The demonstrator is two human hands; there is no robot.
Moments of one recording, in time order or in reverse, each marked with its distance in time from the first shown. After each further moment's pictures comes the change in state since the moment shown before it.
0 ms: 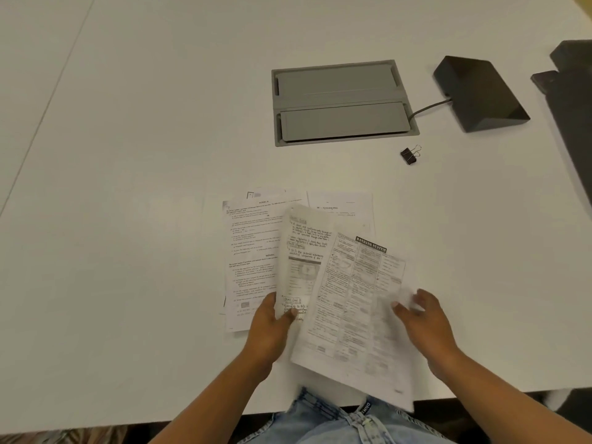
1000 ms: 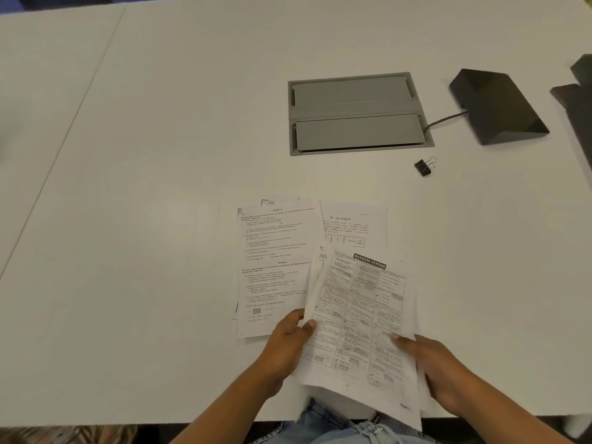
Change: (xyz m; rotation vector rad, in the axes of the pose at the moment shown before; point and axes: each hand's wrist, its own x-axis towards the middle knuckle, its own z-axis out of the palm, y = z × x) left_hand -0.009 -0.003 0.000 -0.113 -0.238 -0.062; right_hand -0.019 0.005 -0.003 0.310 -0.443 0.382
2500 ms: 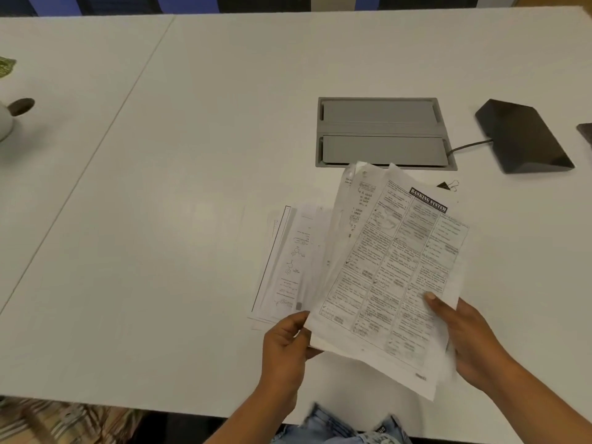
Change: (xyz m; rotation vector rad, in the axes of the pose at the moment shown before) left_hand -0.045 0.015 0.006 -0.381 0.329 0.244; right_hand -0.037 -0.078 0.020 0.071 -0.032 -0.490
